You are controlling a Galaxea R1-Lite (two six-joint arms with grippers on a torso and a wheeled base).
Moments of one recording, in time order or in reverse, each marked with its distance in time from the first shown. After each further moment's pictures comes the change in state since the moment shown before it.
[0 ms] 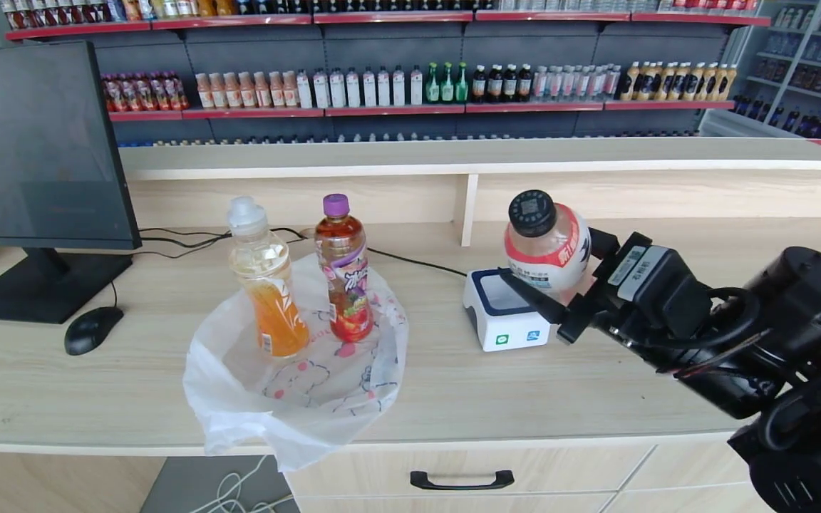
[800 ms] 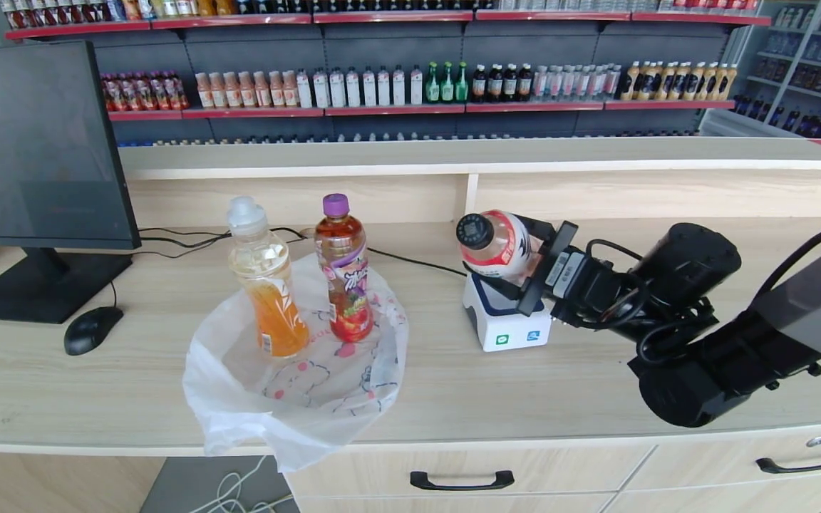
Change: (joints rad) left arm 0.000 0.000 0.000 -0.003 0.000 0.001; right arm -0.092 0.288 -0.355 0.001 0.311 -0.099
